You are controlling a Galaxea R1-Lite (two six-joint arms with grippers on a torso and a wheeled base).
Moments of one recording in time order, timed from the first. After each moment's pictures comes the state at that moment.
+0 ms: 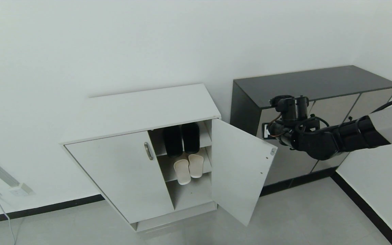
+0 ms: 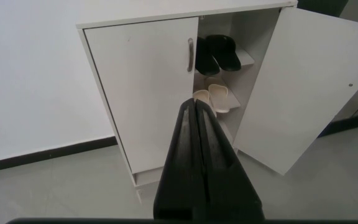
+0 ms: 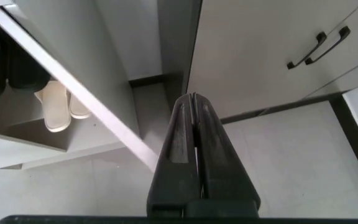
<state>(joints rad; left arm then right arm) 0.00 0.00 0.00 0.00 0.03 0.00 0.42 2.13 -1.40 -0.40 -0.37 0.12</state>
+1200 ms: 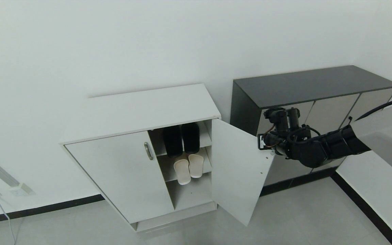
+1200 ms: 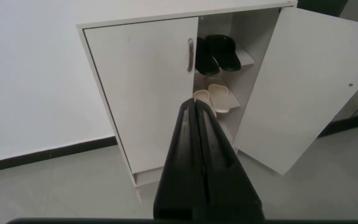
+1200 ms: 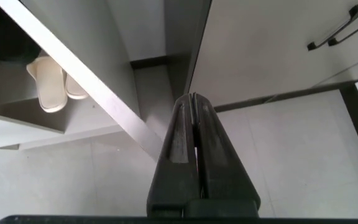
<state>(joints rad) 0.00 0.00 0.00 0.00 0.03 0.00 0.42 2.19 -1.38 -0.41 -0.34 0.12</state>
